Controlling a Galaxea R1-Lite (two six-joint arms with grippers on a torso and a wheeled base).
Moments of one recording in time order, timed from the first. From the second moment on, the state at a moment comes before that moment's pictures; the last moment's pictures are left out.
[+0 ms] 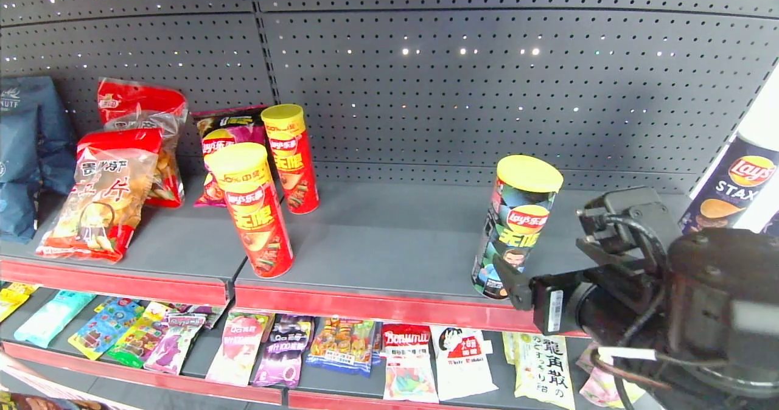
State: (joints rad) left arm -0.08 0.15 -0.29 0.14 0.02 0.13; right arm 0.96 1.48 -0.55 -0.57 -0.80 0.16
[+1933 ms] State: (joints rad) left arm -0.08 0.42 -0.51 0.13 -0.14 0.14; right arm 0.08 0.20 -0.23 0.18 -0.11 -0.13
